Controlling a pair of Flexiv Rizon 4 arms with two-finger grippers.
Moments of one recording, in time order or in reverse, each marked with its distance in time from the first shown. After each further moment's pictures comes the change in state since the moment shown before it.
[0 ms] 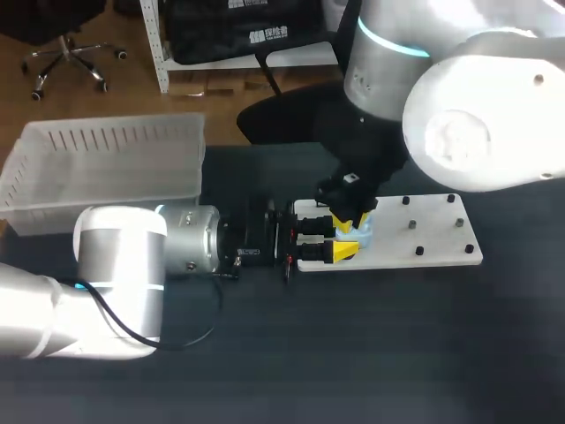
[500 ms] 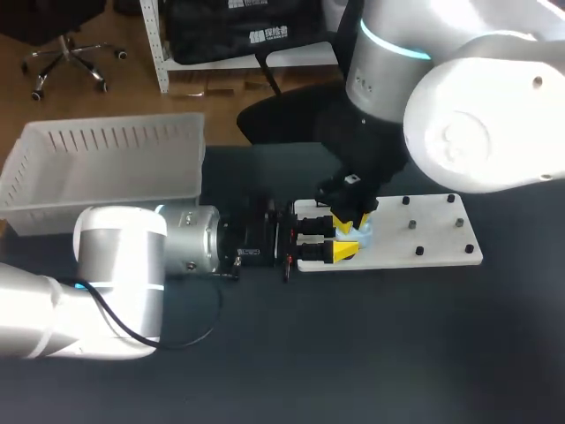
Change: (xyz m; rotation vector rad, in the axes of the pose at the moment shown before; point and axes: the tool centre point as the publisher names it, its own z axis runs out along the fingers) left arm 0.000 0.000 0.000 0.000 0.000 0.000; right arm -0.001 -0.003 0.003 -0.004 -0.002 0.004
